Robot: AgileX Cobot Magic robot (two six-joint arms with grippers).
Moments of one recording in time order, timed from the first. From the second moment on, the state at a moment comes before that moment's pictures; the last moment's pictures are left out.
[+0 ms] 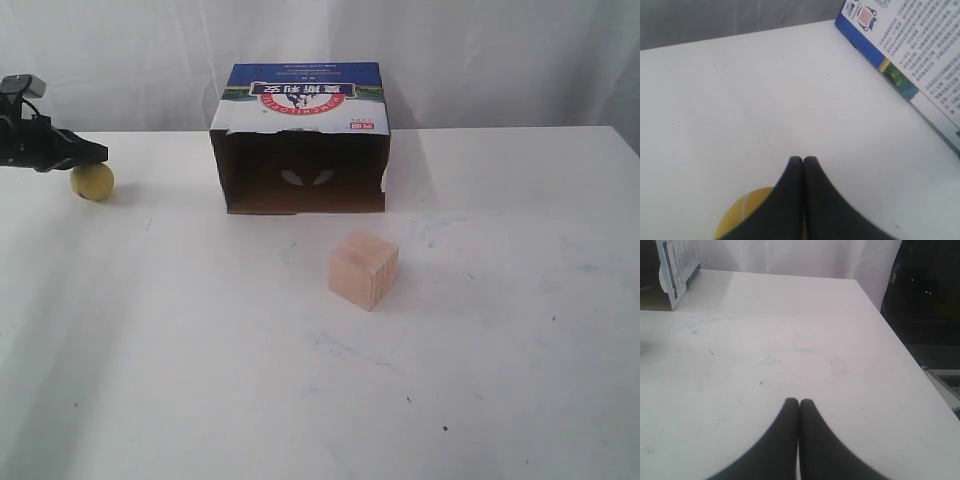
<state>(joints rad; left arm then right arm) 0.36 2.47 -2.02 -1.22 0.91 1.37 -0.11 0.01 -0.01 0.05 0.36 -0.10</state>
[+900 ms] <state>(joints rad) 0.37 2.48 -2.02 -1.24 0.79 1.46 -0.11 0.01 -0.01 0.05 0.36 -0.10</state>
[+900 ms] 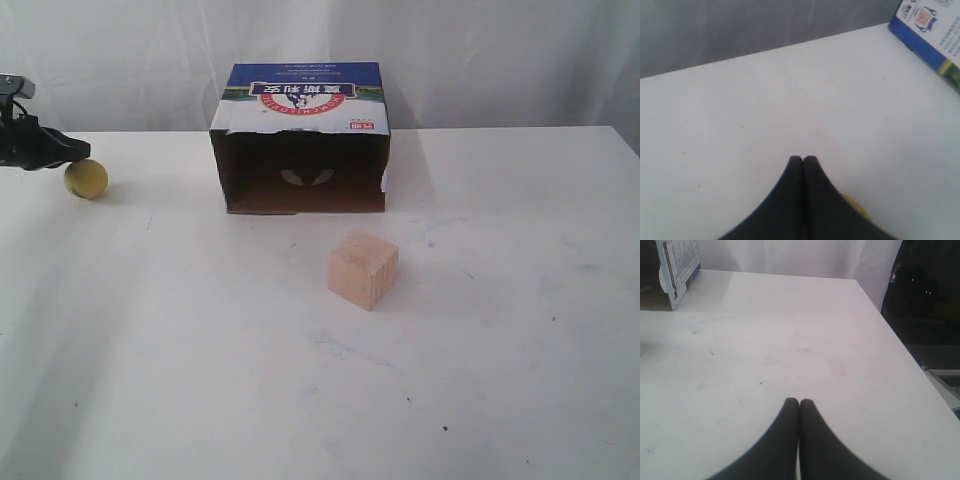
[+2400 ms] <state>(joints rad) 0.35 2.00 -1.36 -1.45 0.92 1.74 -0.11 0.01 -0.01 0.05 0.36 -0.09</state>
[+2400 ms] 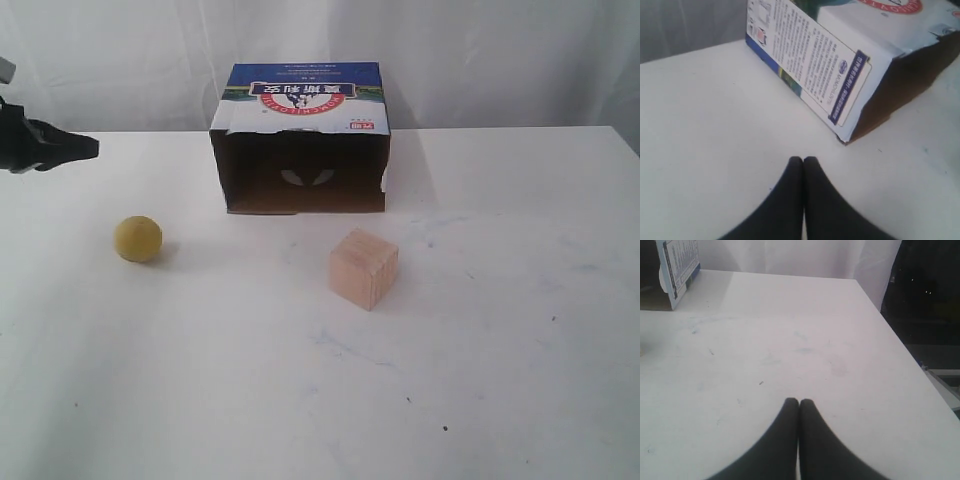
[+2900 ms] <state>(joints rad) 0.03 1.91 -1.09 -1.78 0.40 2.10 -0.11 0.01 -0.01 0.05 0.36 -0.09</state>
